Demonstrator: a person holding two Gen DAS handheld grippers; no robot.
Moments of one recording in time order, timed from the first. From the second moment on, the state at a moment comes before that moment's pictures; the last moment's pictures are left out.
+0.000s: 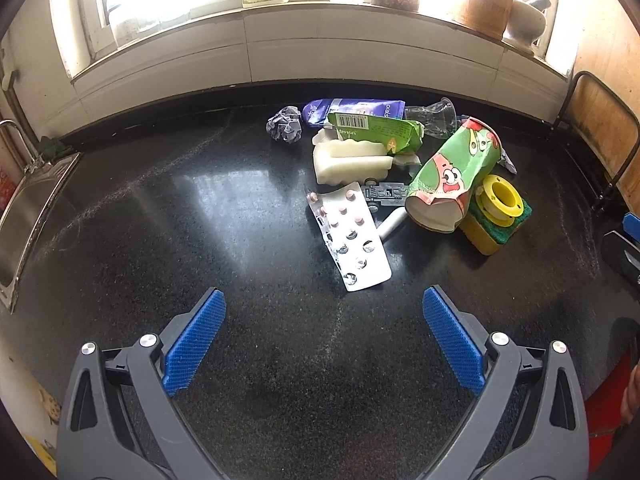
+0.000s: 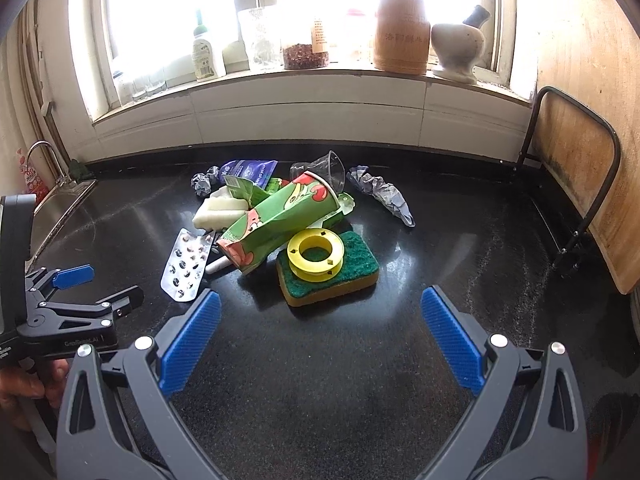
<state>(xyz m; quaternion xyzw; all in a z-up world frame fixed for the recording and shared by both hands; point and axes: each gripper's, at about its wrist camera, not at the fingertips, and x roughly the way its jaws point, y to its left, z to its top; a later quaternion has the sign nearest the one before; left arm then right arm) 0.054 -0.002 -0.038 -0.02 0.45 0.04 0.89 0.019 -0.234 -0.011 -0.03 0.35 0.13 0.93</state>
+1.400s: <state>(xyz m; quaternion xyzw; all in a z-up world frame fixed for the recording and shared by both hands) 0.065 0.020 -0.048 -0.06 0.43 0.04 0.90 0.061 -0.229 -0.036 -0.04 0.37 0.14 0.92</state>
